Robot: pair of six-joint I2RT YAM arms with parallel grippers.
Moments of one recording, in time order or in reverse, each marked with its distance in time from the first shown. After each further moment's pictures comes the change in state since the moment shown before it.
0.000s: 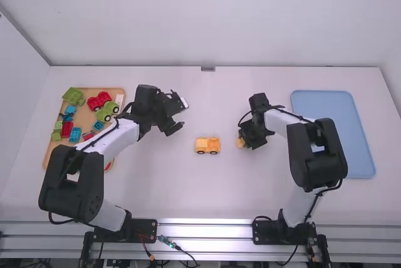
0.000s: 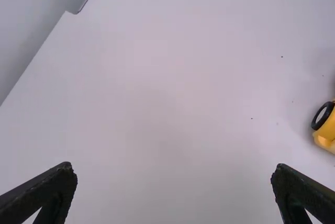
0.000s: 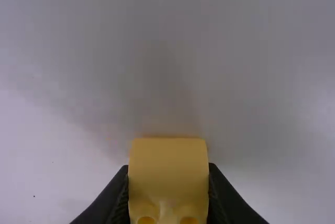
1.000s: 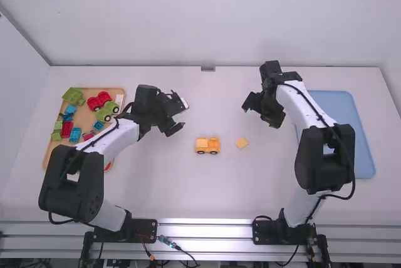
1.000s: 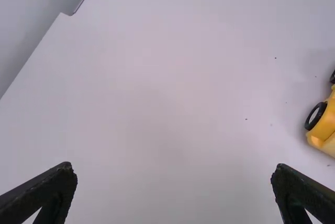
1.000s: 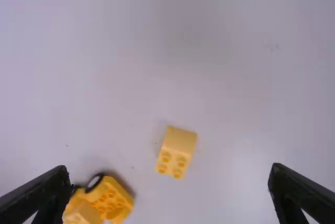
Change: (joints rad) left arm 0.000 0.000 0.000 -0.008 0.013 0.000; right arm -0.061 -0.037 0.434 -0.418 0.185 -0.721
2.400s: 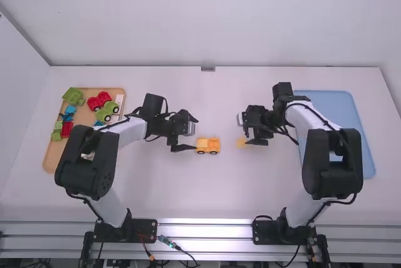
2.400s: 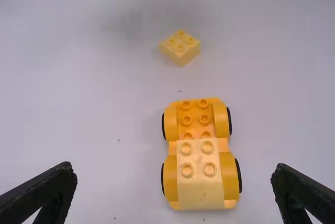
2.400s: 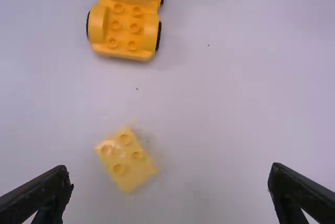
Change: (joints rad) left arm -0.008 0.181 0.000 -0.073 0.615 0.449; right arm -0.136 -0.060 -0.357 0.254 -0.594 -2.291
